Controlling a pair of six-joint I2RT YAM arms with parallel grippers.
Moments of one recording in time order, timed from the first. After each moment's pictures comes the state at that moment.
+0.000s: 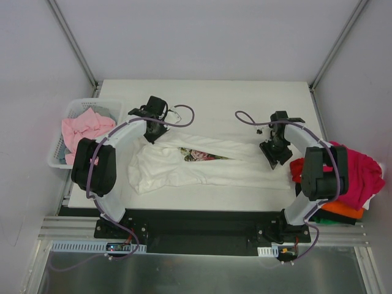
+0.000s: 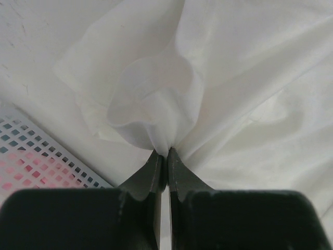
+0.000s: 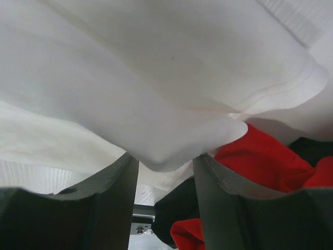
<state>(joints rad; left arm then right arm) -0.35 1.72 1.27 -0.70 -0.09 0.56 0.09 1.69 1.12 -0.93 0.06 -0.40</state>
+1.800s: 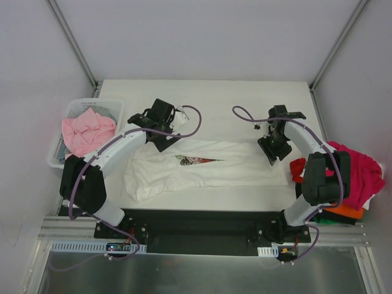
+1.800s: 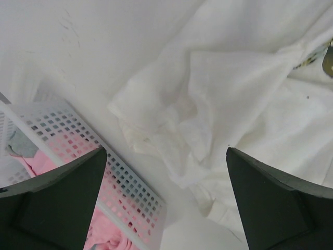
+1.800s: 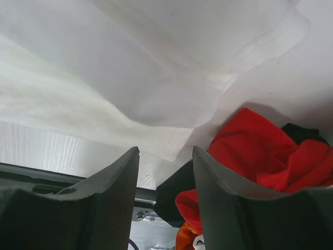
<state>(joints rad) -0.50 1.50 1.19 -0.73 -0.22 0.55 0.14 1.62 1.19 -1.06 0.05 -0.40</state>
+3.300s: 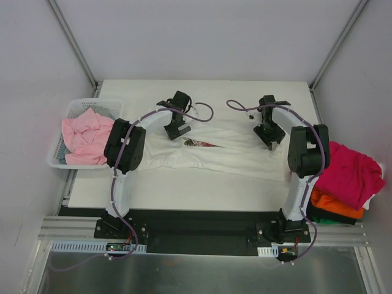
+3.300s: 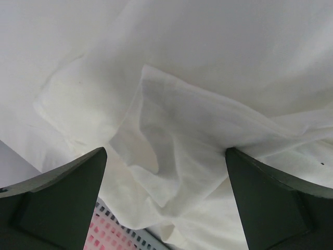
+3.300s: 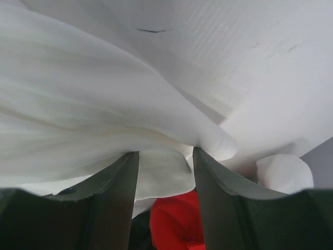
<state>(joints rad) -0.46 2.11 1.60 -0.66 -0.27 0.64 0.15 2.00 1.47 -0.92 0.23 -0.45</state>
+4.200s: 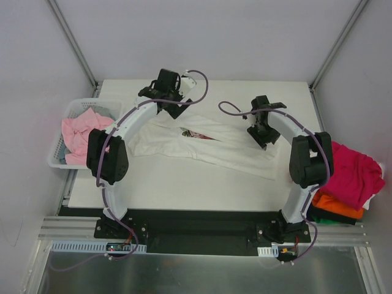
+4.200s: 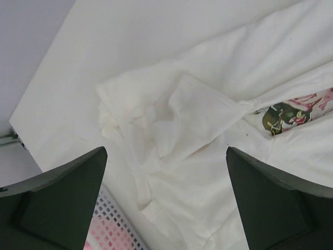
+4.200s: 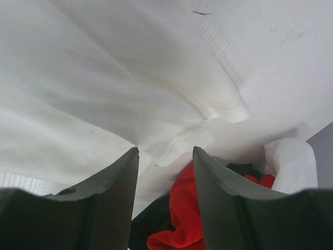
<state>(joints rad) -0.41 1.92 1.70 -0.59 -0.10 0.52 0.25 1.86 1.41 -0.94 0.24 -0.40</state>
